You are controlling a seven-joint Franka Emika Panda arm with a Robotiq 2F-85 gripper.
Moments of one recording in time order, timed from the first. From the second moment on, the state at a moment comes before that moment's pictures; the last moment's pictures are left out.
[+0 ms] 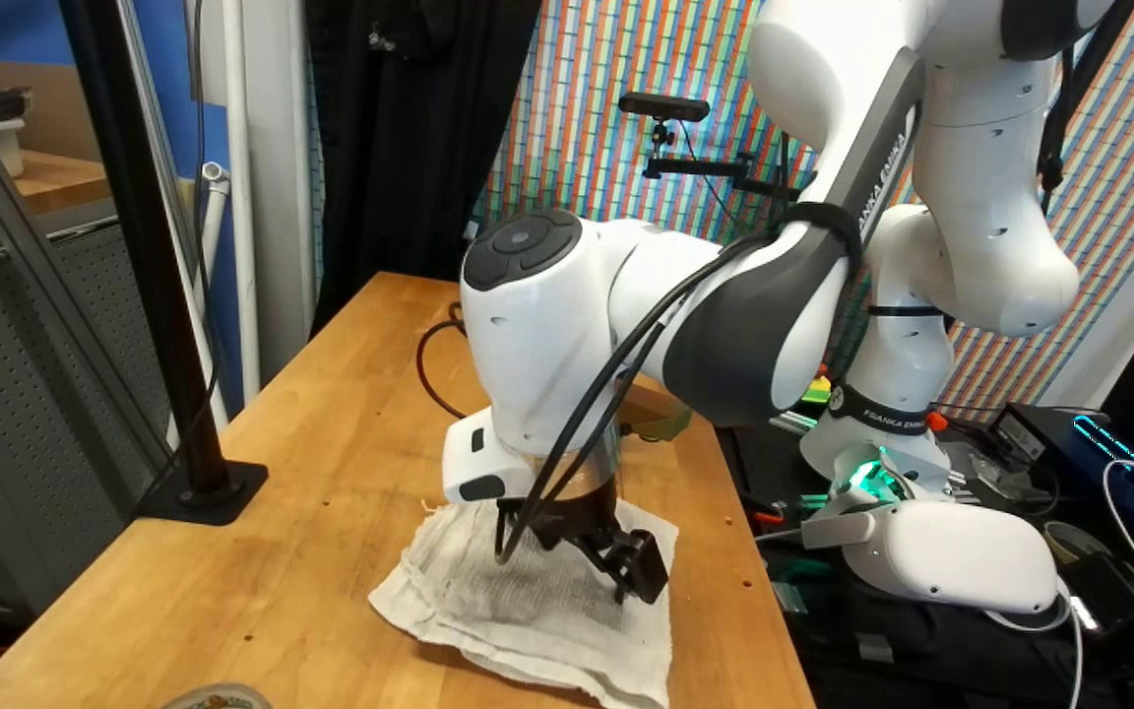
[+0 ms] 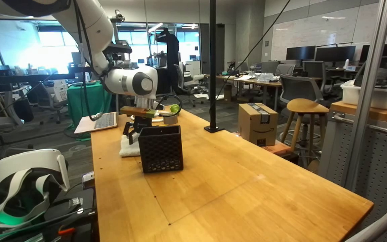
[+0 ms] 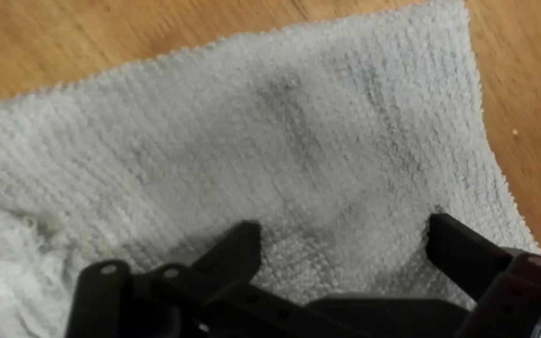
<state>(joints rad) 0.39 0.47 0.36 -1.95 -0.15 2.11 -0.24</state>
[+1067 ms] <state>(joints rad) 0.37 0.31 0.34 -1.92 -0.15 2.14 -0.22</state>
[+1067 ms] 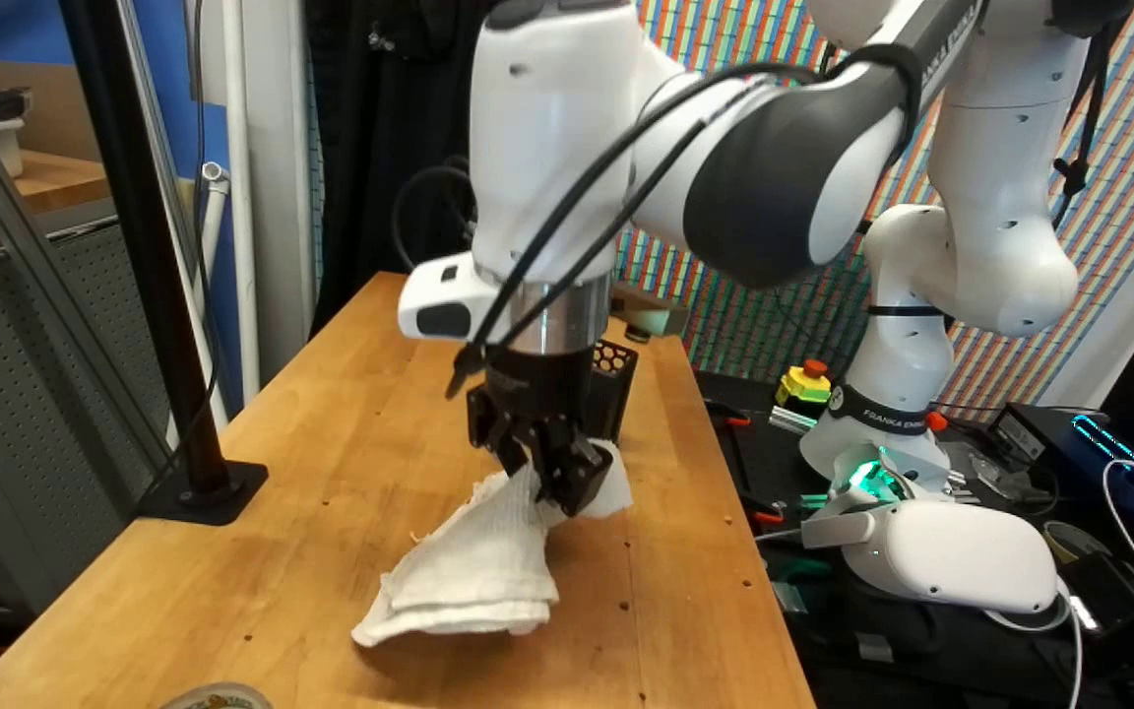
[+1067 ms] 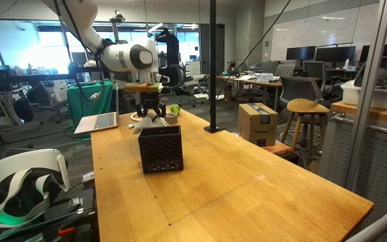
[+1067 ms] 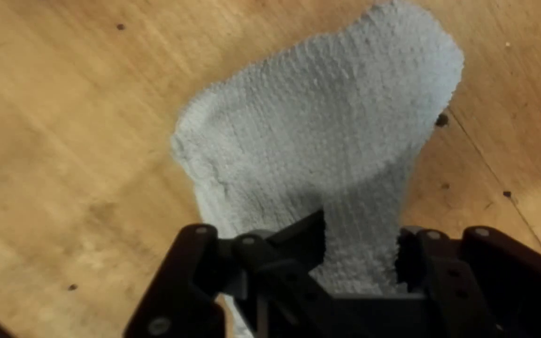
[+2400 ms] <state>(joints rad) 0.21 -0.20 0.20 -2.15 -0.18 2.15 -0.21</state>
